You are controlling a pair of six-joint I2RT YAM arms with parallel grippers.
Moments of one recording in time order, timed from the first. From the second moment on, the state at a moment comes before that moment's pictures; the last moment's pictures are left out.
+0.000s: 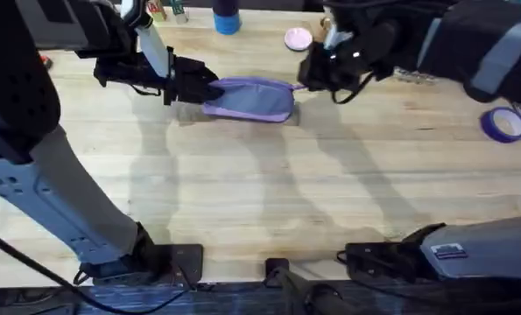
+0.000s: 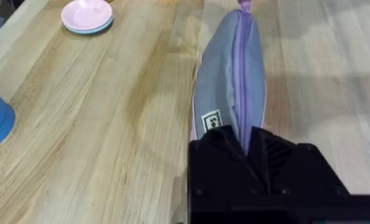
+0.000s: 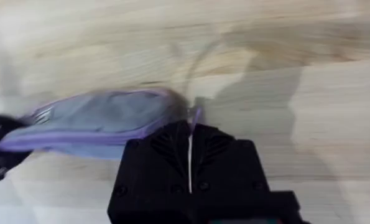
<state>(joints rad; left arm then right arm) 0.16 2.00 1.26 -0.89 1.18 1.58 0.42 1.61 1.20 -0.64 0.08 0.58</state>
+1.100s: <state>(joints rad) 0.15 2.00 1.26 -0.90 1.19 1.57 0.38 1.42 1.20 -0.70 0.14 0.37</state>
